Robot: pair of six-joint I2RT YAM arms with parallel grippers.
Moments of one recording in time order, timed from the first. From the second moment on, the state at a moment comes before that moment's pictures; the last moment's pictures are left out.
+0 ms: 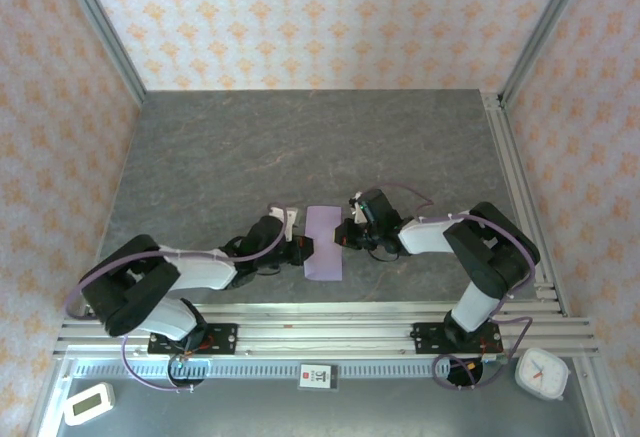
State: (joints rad) left arm -0.74 1.41 0.37 0.45 0.17 -0.71; right arm 0.65 1.70 0.62 0.19 -0.40 0.77
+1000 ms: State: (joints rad) left arm -0.87 1.39 0.23 0.55 0.16 -0.81; right arm 0.65 1.70 0.62 0.19 -0.40 0.77
